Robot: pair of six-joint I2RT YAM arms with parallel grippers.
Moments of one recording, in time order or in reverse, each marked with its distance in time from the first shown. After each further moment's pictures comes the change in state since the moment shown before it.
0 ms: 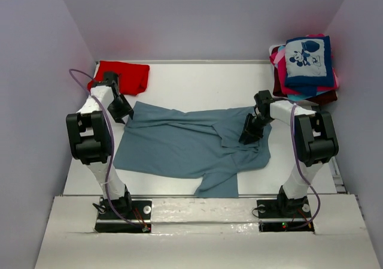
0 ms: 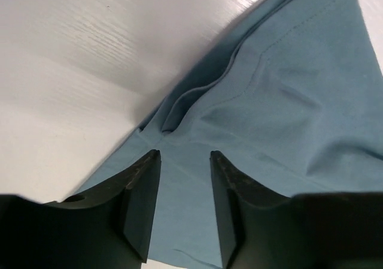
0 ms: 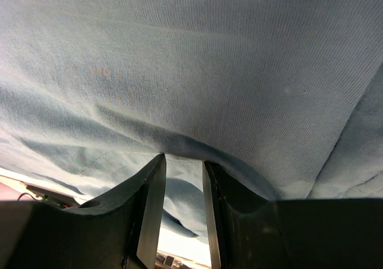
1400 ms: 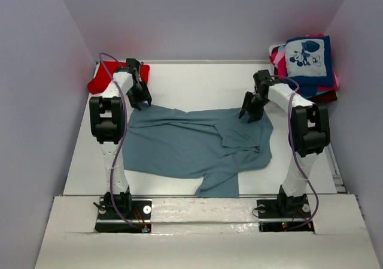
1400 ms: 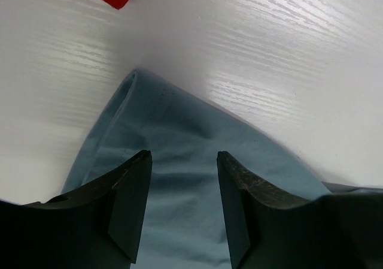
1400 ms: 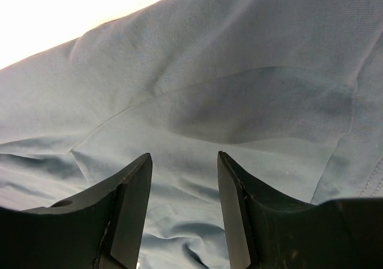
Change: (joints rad) left arm -0.151 0.348 0.446 -0.061 0.057 0.073; right arm -0.008 0.139 0.361 -0.073 0.109 -0.018
